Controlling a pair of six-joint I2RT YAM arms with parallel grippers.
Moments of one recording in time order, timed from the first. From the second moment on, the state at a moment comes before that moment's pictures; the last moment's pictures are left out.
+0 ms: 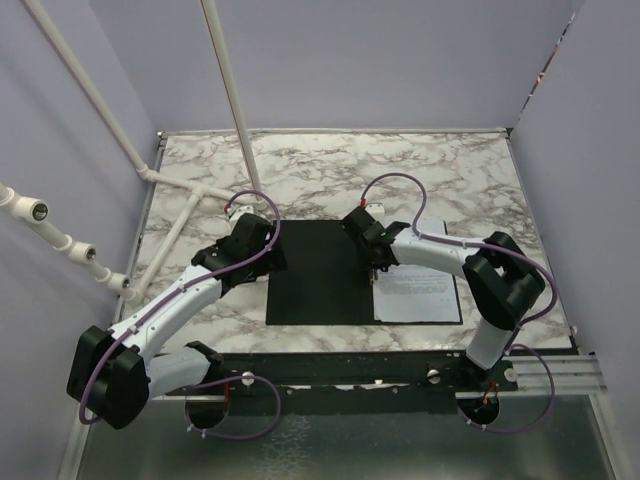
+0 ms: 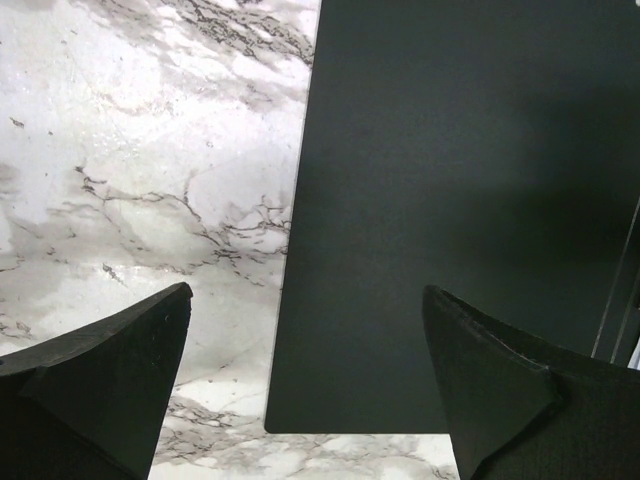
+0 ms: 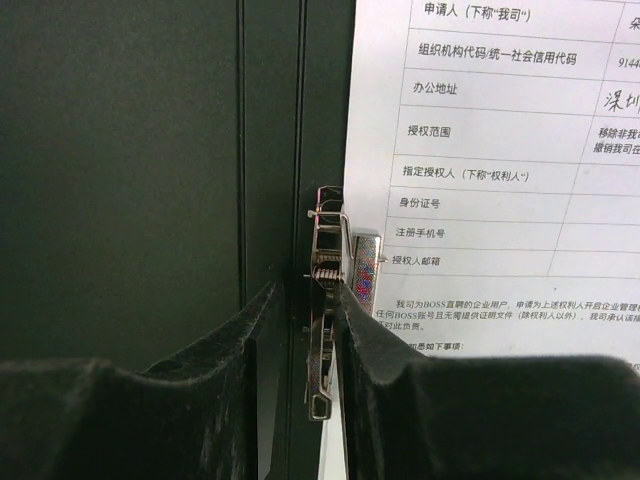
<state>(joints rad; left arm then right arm) -0.52 1.12 0.75 -0.54 -0.25 -0.65 0.77 1.75 1.07 -0.46 0.37 0.61</state>
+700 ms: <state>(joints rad) -0.52 1.11 0.74 -0.52 -0.24 -0.65 0.77 1.78 1.09 -0.47 0.42 0.64</state>
